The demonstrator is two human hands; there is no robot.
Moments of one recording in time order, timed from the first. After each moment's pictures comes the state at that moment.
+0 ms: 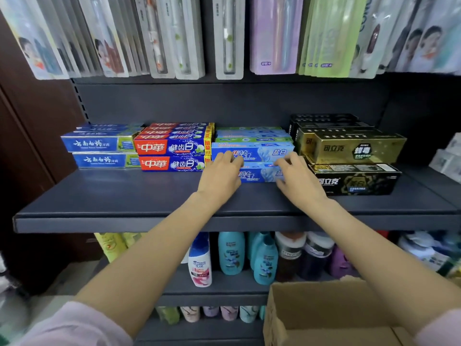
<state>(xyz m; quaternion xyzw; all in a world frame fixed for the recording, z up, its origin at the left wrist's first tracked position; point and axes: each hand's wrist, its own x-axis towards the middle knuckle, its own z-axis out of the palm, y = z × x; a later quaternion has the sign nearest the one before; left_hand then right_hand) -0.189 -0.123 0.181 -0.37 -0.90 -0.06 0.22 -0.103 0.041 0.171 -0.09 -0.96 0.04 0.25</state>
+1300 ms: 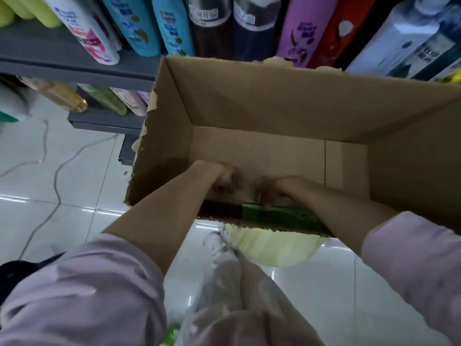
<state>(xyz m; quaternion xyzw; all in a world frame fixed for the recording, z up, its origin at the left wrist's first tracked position) 0.078 0.003 -0.153 -0.19 -0.79 -0.05 -0.58 0.139 0.147 -0.197 0.02 -0.80 0.07 -0.60</state>
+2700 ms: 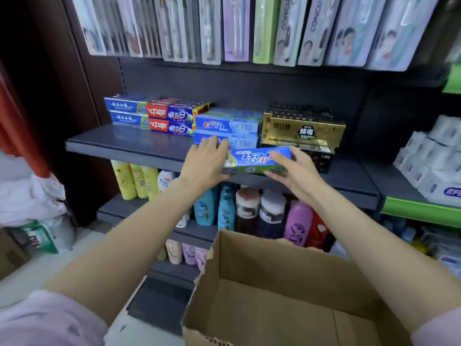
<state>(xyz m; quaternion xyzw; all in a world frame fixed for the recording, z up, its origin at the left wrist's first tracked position) 0.007 -0.072 0.182 -0.22 -0.94 0.03 0.26 0.059 0.122 0.182 0.00 -0.64 0.76 0.09</state>
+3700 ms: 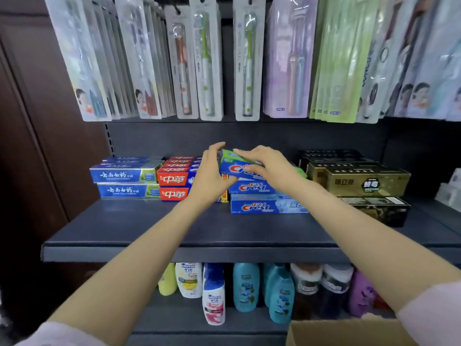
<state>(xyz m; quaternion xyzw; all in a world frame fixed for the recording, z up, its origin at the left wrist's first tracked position) -0.218 -0.174 0.232 -0.36 -0.78 -0.49 0.17 -0.151 -0.021 0.267 0.06 -0.96 0.16 0.23</state>
